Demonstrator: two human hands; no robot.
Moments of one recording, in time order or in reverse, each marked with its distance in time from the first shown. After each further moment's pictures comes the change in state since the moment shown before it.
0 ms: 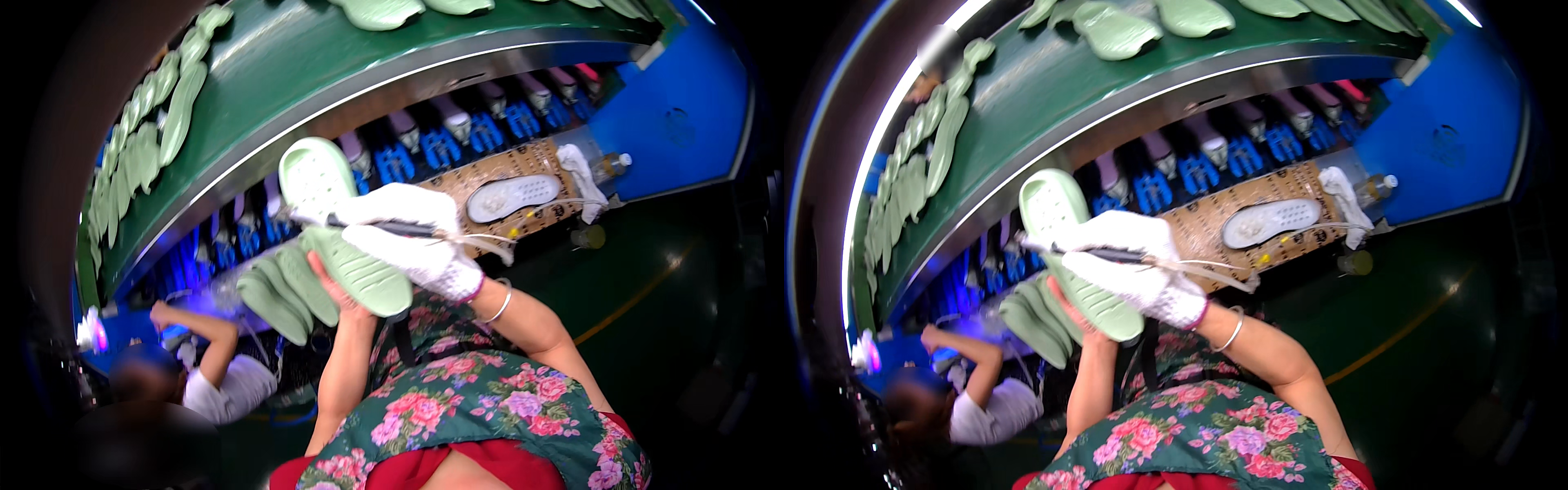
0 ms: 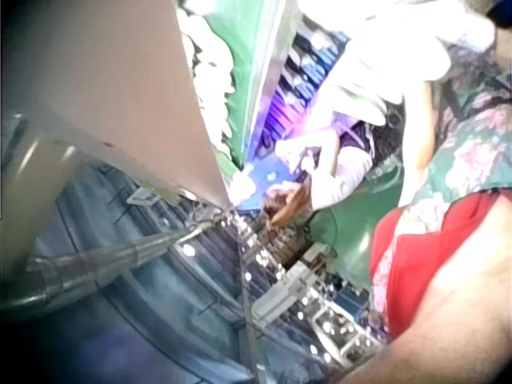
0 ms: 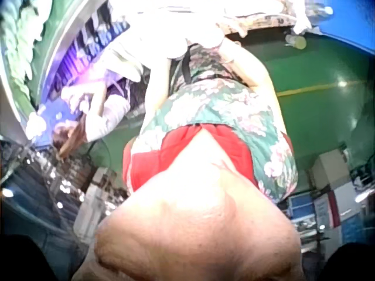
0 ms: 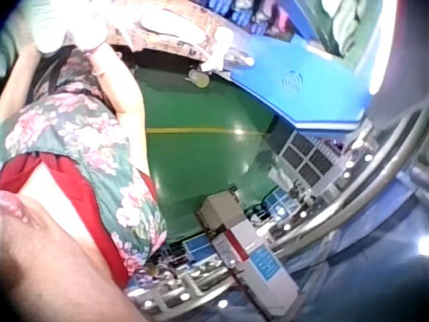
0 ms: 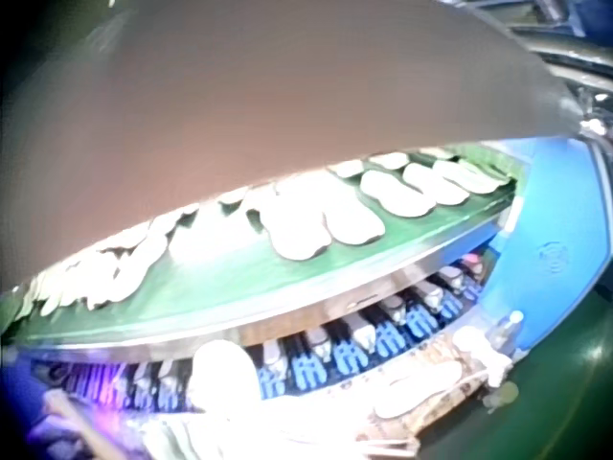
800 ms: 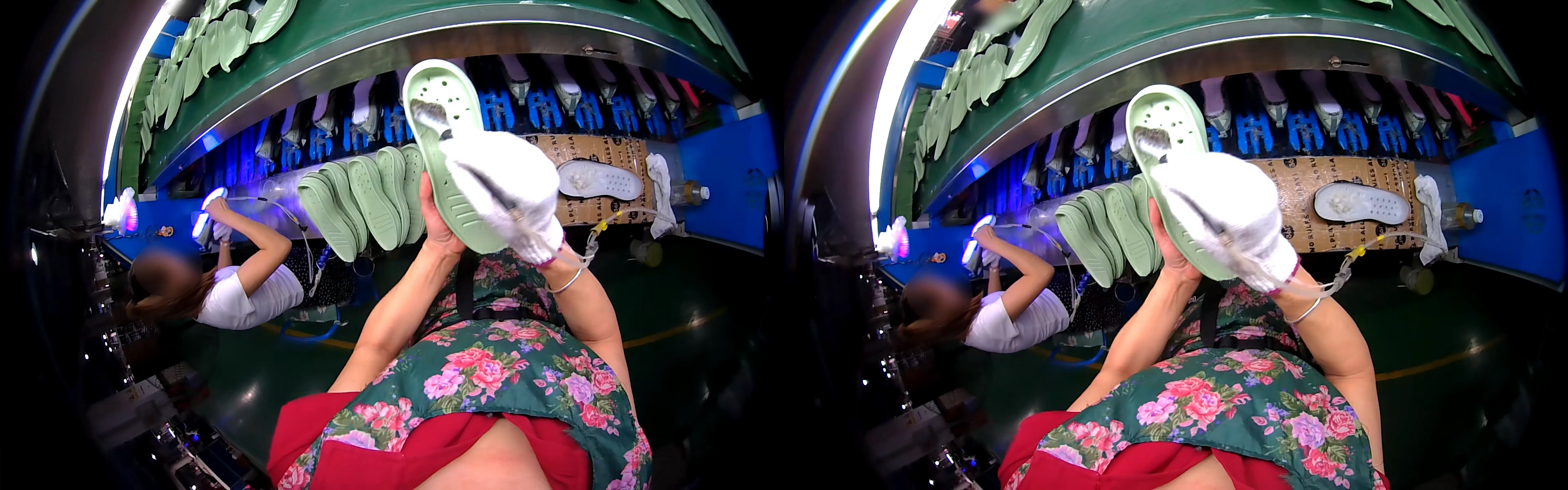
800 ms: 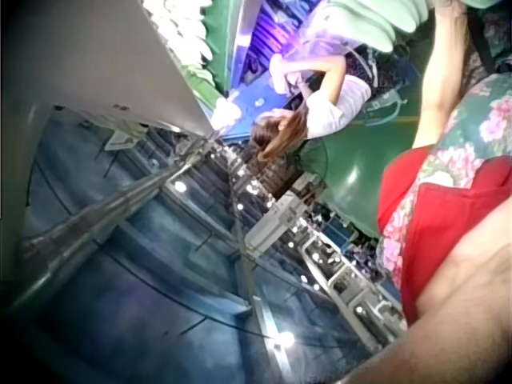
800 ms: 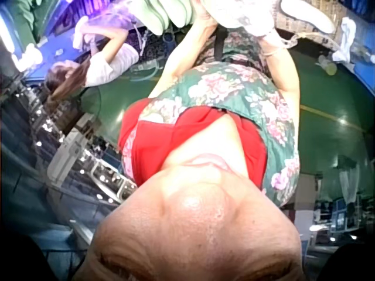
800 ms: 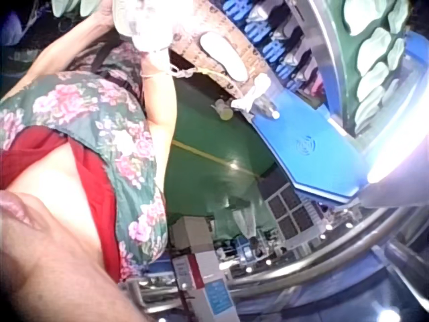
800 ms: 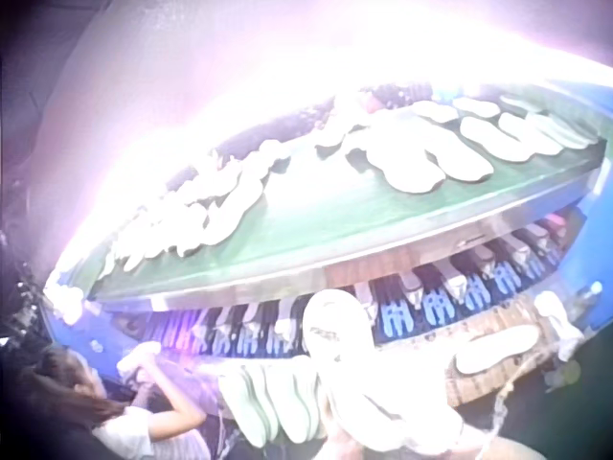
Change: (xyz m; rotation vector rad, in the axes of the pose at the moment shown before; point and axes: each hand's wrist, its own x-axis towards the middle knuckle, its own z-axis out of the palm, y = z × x) left_hand -0.006 -0.021 0.001 0.350 0.256 0.061; right_hand -0.014 0.009 0.016 -0.481 -0.115 -0.310
